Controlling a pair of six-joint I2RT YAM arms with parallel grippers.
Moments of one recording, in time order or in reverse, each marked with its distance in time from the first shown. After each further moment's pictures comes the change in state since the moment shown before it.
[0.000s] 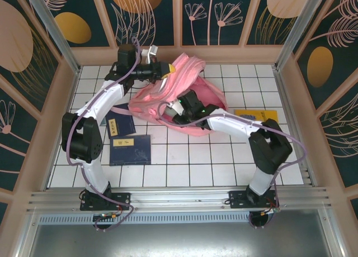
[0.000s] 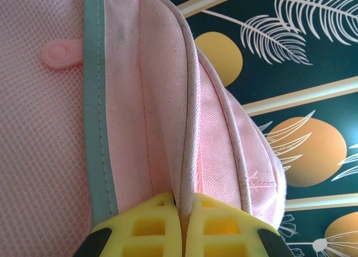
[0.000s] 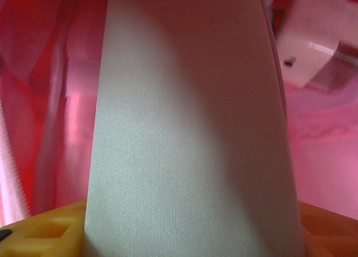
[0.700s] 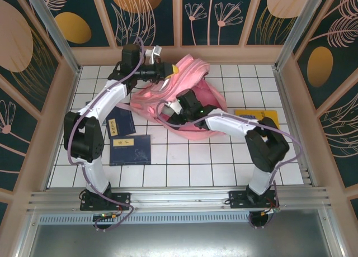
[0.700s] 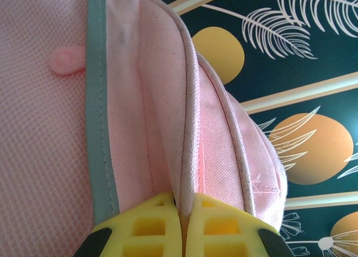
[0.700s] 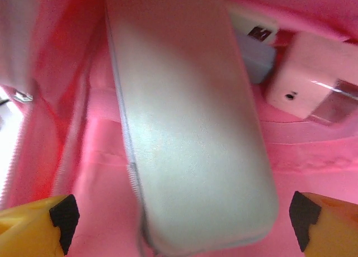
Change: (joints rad) left arm -0.030 0.039 0.065 -0.037 -0.024 0.026; right arm 0.009 -0.124 -0.135 0.109 -0.024 0.069
